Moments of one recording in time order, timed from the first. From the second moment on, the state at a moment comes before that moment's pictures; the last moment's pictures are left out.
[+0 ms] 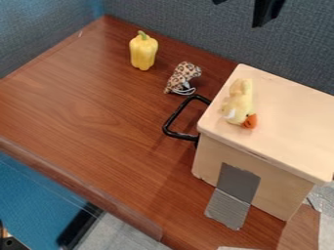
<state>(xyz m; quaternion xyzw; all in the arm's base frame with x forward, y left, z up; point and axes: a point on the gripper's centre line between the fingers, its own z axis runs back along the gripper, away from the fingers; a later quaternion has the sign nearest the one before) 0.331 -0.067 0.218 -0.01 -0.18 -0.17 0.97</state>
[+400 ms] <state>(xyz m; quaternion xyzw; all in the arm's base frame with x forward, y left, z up) 0.329 -0.049 0.191 -0.01 -0.15 -0.14 0.98</state>
